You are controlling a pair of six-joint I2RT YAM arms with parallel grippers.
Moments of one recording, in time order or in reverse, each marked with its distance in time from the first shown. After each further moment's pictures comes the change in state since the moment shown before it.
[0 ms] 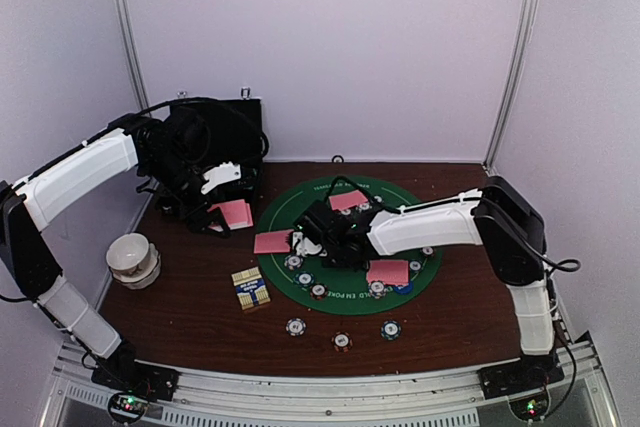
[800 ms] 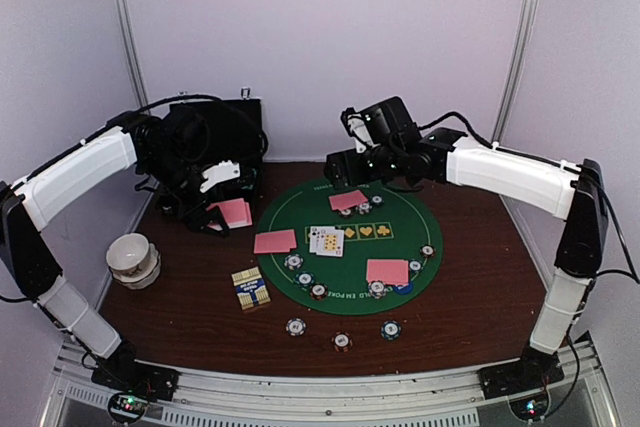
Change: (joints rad) left arm 0.000 0.000 0.018 -0.024 0.003 0.000; right arm -0.216 -0.337 0.107 -0.081 -0.473 0.936
